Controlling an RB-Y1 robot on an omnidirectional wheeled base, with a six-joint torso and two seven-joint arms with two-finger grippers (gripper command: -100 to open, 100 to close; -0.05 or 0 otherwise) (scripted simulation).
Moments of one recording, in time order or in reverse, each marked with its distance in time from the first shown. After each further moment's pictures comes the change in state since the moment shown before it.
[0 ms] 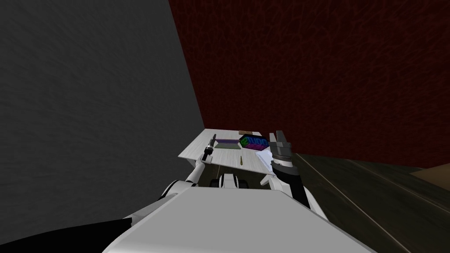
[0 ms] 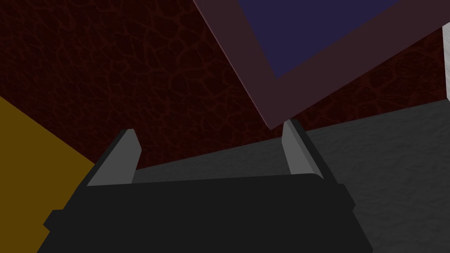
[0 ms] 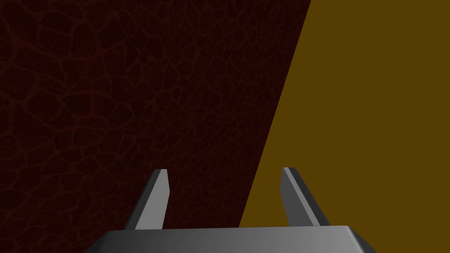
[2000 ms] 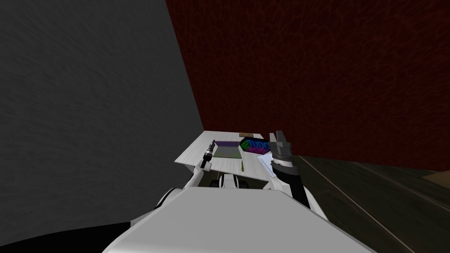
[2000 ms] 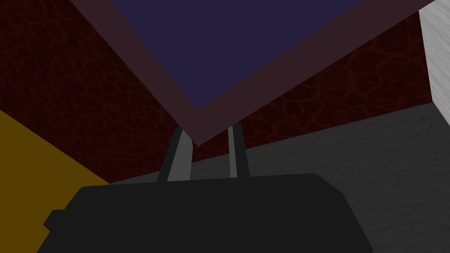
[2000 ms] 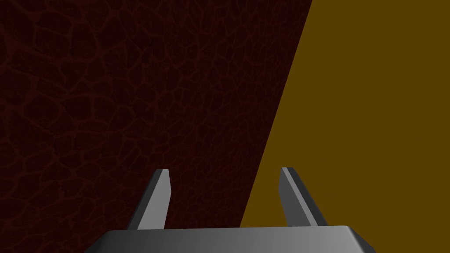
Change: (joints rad) left arm 0.100 -0.011 -0.013 0.036 -0.012 -0.094 -0.025; right arm 0.000 0.000 0.000 0.000 0.000 0.000 0.000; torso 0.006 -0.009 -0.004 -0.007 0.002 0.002
